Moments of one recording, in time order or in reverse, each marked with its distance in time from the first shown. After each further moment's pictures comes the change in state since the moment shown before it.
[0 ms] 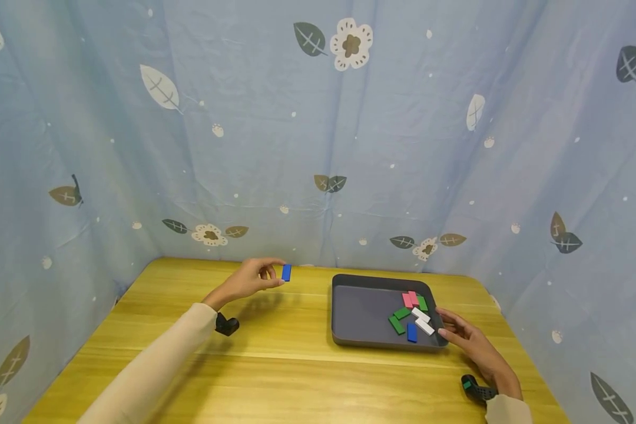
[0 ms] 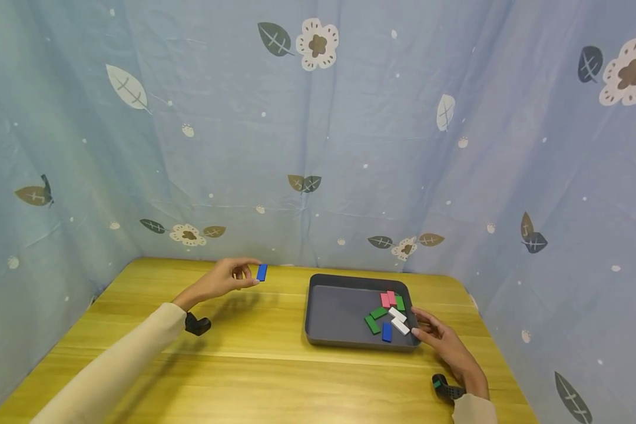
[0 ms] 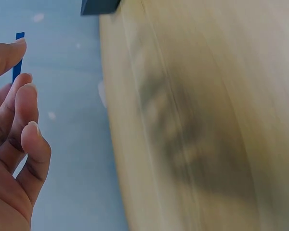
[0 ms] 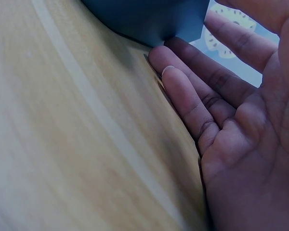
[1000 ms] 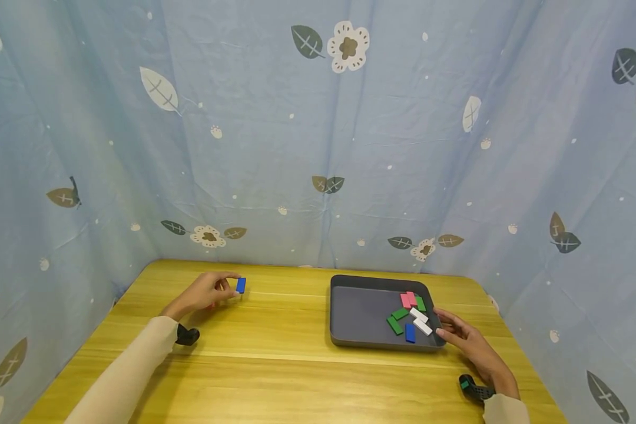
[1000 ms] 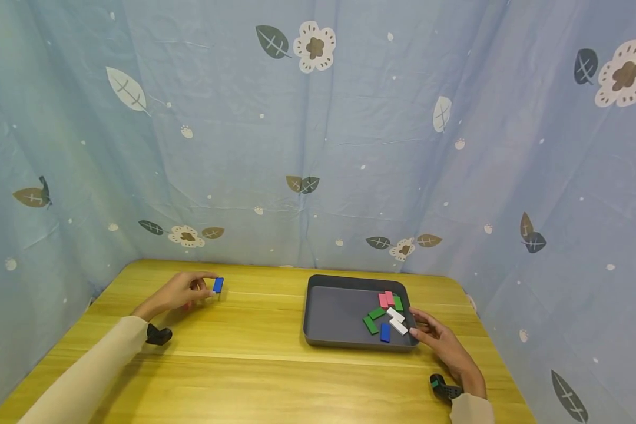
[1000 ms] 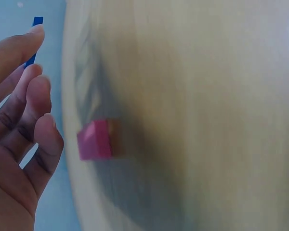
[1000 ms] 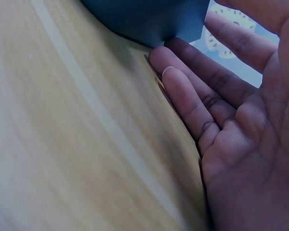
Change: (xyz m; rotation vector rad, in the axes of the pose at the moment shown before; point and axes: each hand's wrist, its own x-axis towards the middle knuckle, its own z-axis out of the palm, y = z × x) left_hand -0.065 -0.066 -0.042 0.109 0.025 -0.192; right_hand -0.003 -0.002 0.002 -0.010 0.009 -0.010
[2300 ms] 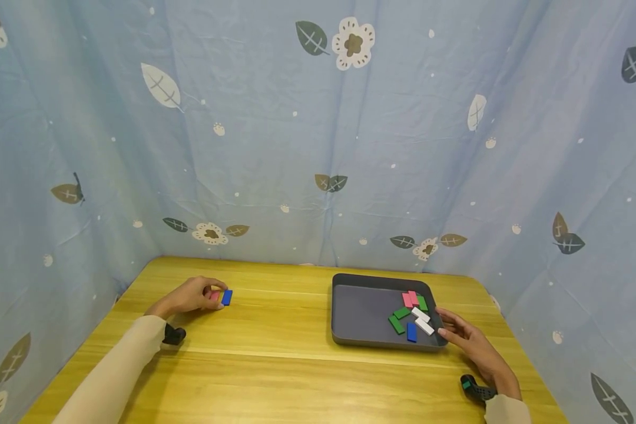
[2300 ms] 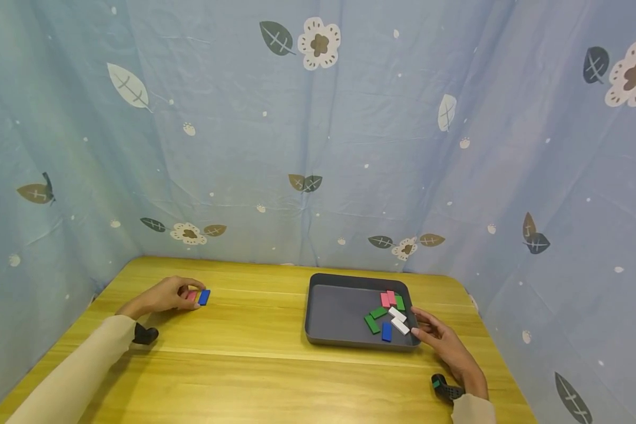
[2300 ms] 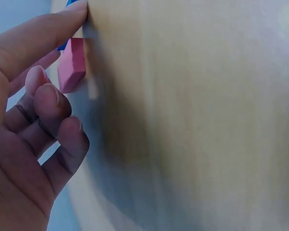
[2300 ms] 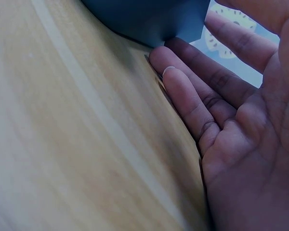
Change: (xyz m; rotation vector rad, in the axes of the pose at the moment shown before) left_hand -0.021 -0.025 -0.018 0.098 -0.103 -0.046; right_hand 0.002 0.000 -0.001 -0.003 -0.002 -0.002
